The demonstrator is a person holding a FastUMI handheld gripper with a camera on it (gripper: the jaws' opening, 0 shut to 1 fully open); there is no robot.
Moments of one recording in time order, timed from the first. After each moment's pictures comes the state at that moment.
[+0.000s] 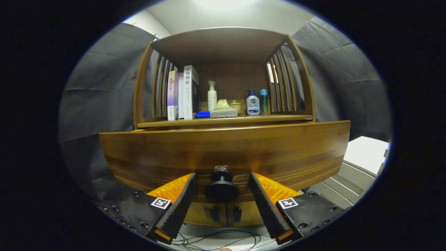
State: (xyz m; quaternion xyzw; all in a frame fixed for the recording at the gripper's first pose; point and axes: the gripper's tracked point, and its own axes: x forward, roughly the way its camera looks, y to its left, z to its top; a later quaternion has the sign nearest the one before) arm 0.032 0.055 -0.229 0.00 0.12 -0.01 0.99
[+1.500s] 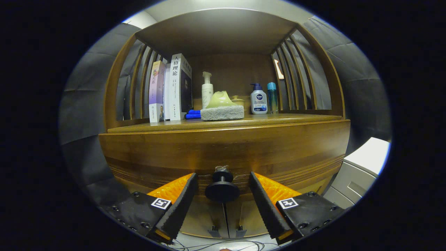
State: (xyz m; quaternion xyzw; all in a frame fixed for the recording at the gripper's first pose) arm 0.149 0.052 -0.242 0.00 0.12 -0.02 0.99
